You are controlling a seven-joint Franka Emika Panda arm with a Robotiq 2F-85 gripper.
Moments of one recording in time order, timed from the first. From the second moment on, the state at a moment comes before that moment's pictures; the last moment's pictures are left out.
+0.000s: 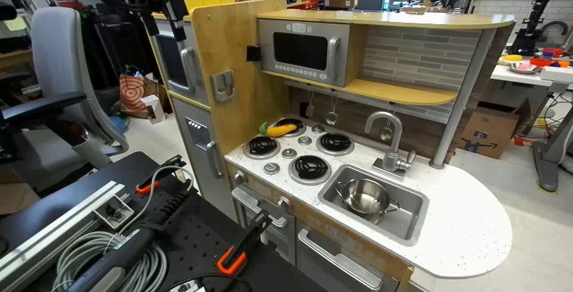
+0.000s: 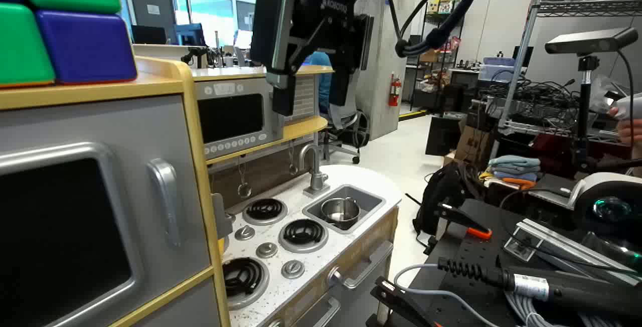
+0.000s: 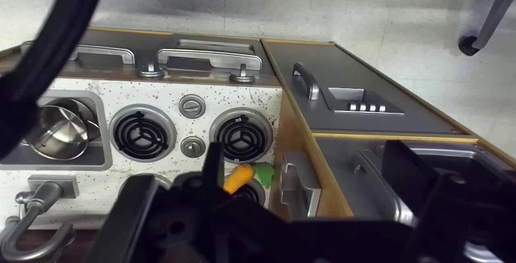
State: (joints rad) arm 0.16 -0.24 0.26 -2.47 0.08 2.36 0.26
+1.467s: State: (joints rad) arm 0.10 0.29 0.08 -2.32 -0.14 2.81 0.74
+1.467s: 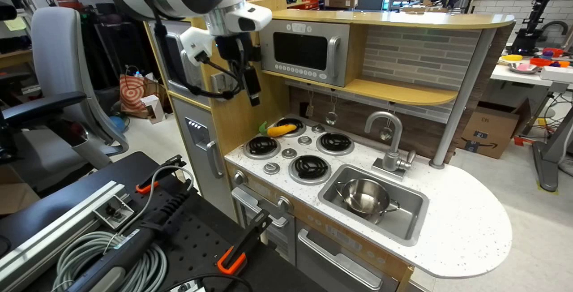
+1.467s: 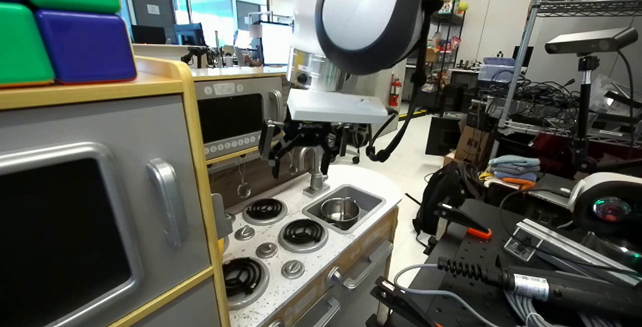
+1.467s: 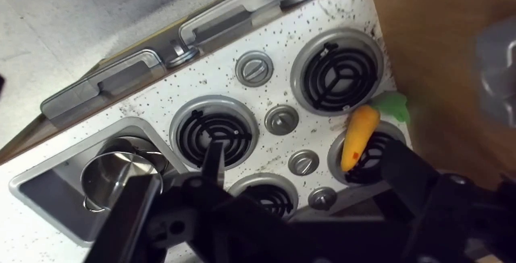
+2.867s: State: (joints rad) arm 0.19 0.48 0.00 -2.17 0.02 2.89 0.74
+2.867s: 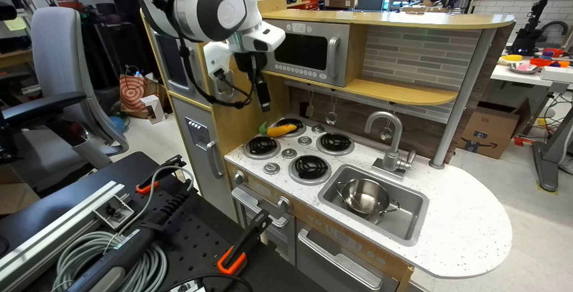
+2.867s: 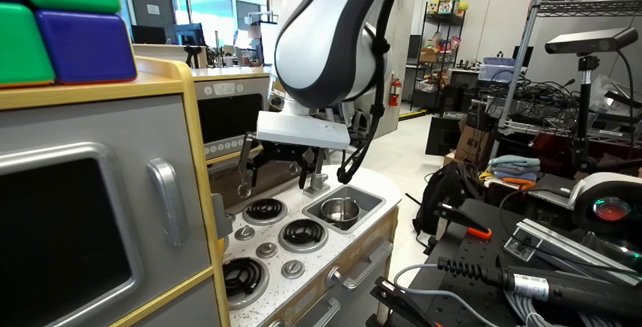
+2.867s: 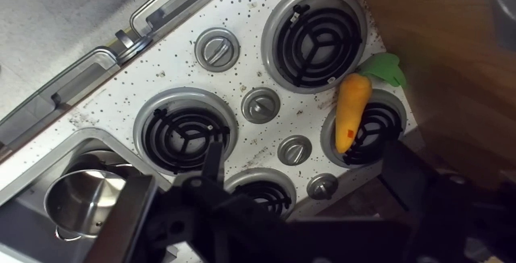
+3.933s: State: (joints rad) arm 0.21 0.95 0.01 -1.80 0.15 3.07 0.69
